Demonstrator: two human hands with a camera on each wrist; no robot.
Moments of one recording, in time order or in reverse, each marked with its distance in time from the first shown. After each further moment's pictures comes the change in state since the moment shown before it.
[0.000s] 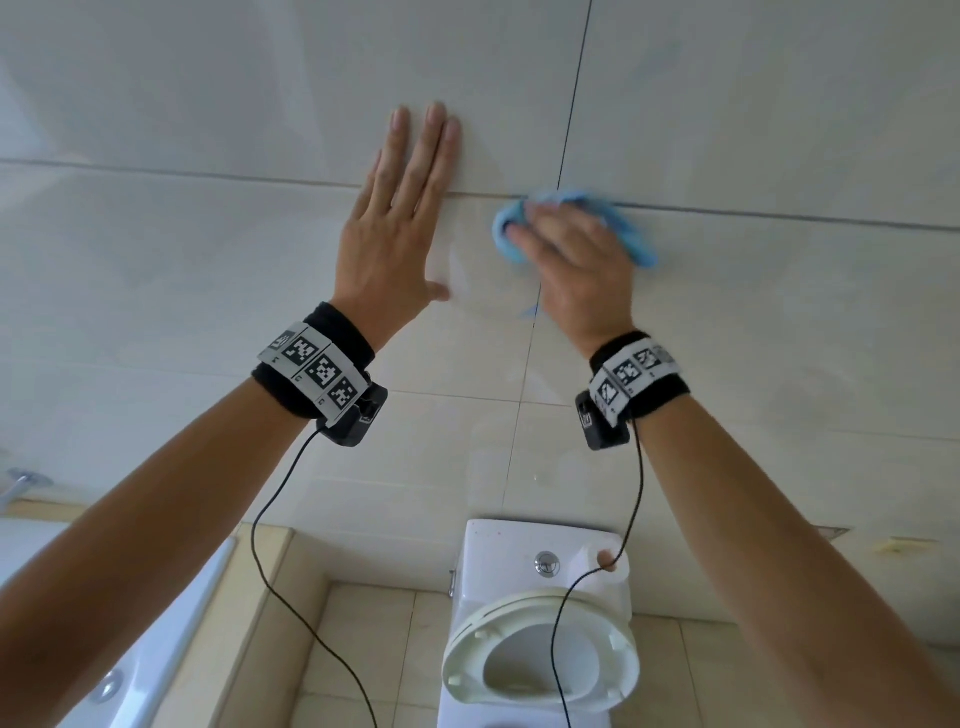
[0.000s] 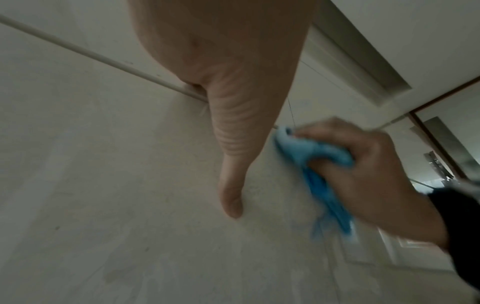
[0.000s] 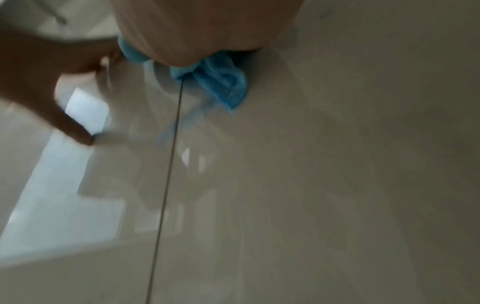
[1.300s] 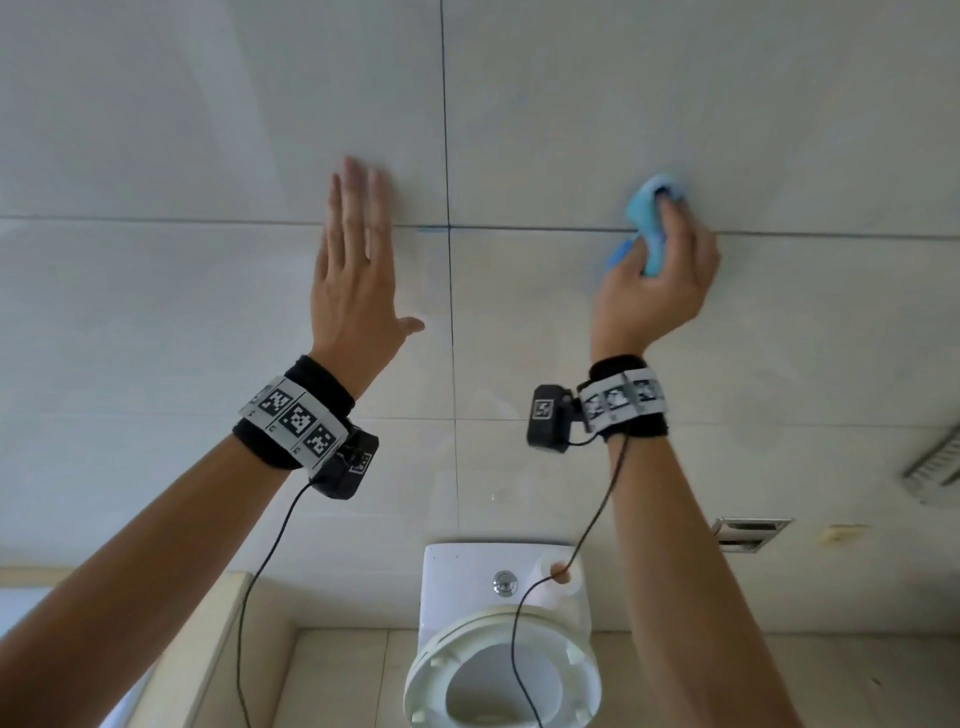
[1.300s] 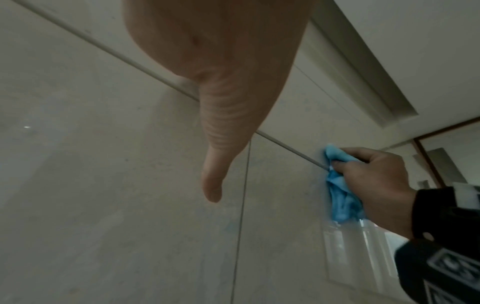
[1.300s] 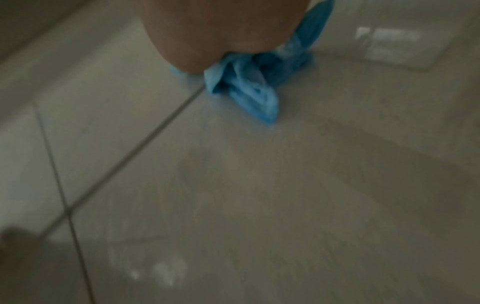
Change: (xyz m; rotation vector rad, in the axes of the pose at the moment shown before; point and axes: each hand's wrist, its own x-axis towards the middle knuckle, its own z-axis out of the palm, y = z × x) left_hand -0.004 0.073 0.000 -0.157 0.058 -0.179; right_hand -0.025 0.069 -0.081 -0.118 0.623 0.812
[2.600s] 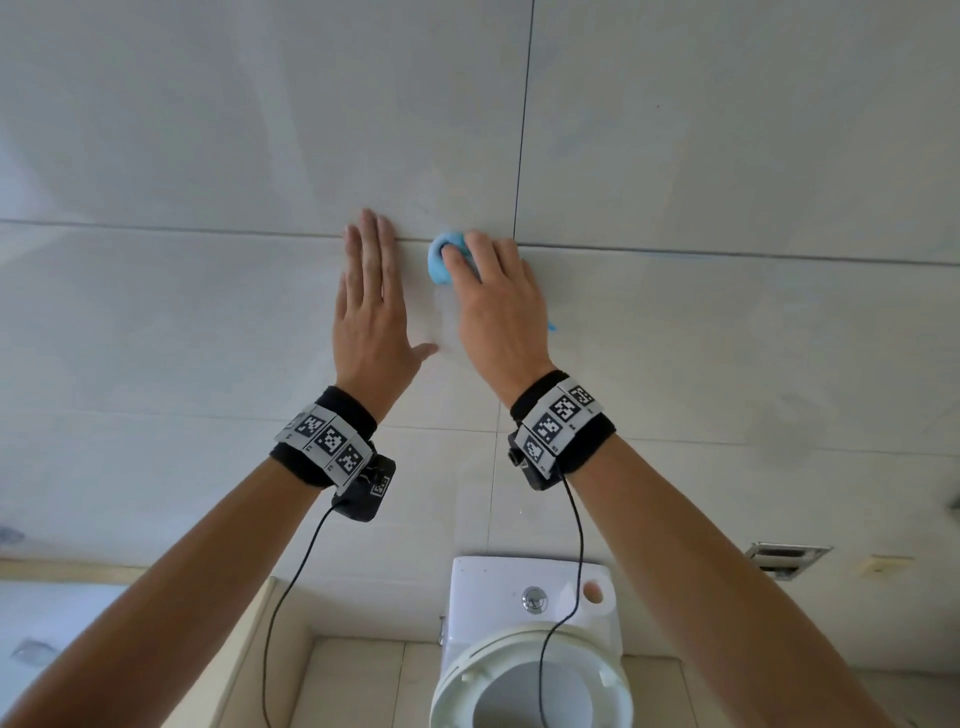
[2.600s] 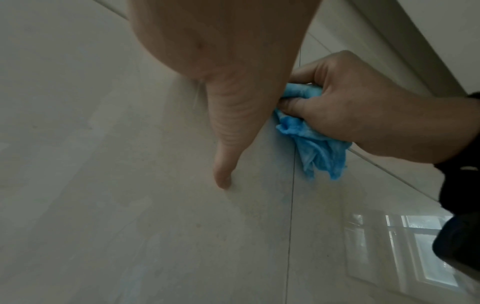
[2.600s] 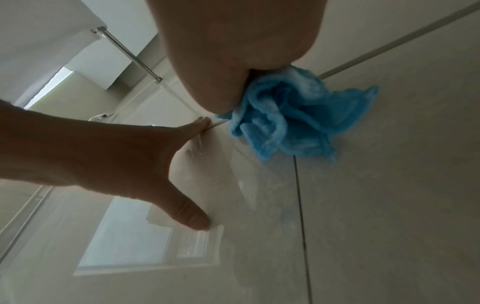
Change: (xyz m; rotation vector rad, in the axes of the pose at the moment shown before) left_hand -0.022 -0.055 0.021 -0.030 0.019 -0.099; right_hand -0.095 -0.127 0.047 -0.112 -0.771 -0.605
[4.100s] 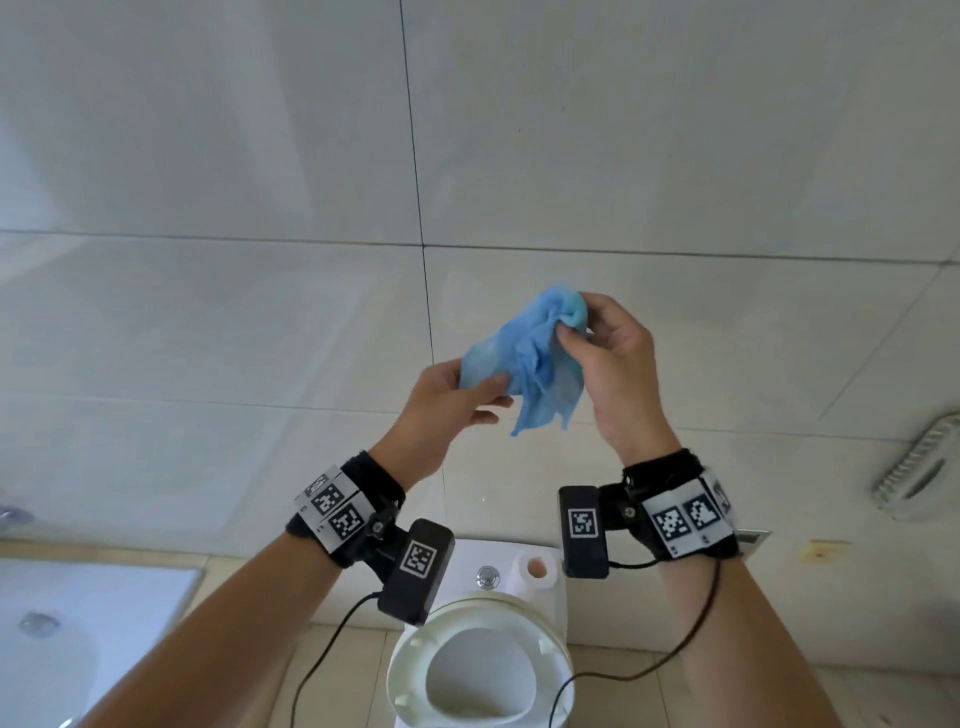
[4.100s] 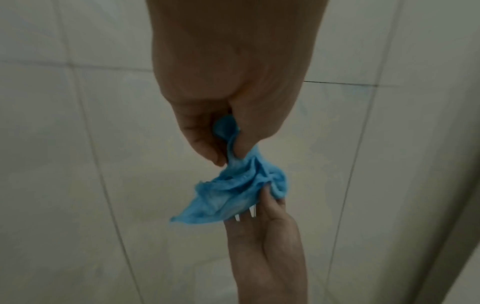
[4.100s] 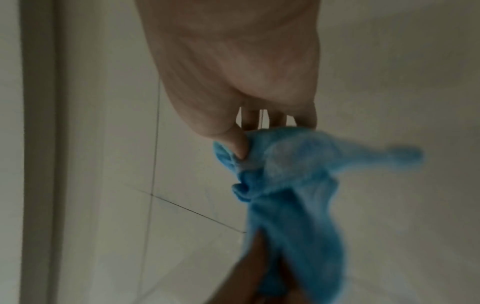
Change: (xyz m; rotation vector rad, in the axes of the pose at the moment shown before) left_hand -0.086 0.177 -0.052 -1.401 -0.593 -0.566; right_hand -0.093 0.119 -0.179 1.159 -0.032 0.886
